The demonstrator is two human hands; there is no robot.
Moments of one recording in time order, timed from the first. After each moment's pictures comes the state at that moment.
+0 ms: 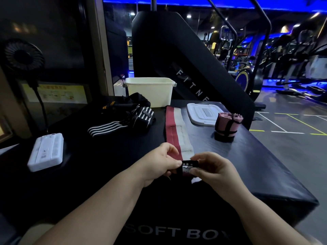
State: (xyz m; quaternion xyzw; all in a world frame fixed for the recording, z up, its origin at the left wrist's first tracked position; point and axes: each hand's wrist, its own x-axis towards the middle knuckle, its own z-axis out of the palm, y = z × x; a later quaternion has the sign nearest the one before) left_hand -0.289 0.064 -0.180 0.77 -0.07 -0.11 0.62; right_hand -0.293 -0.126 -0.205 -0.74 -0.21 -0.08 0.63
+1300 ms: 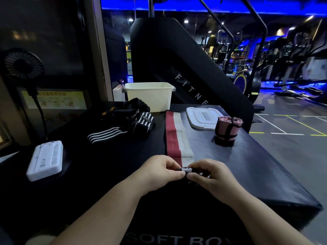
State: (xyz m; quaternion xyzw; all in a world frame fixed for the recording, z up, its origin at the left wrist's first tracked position) left_hand -0.293 0.069 -0.180 0.87 -0.08 -0.04 0.48; right_hand -0.275 -0.128 -0.207 -0.86 -0.26 -0.12 0.41
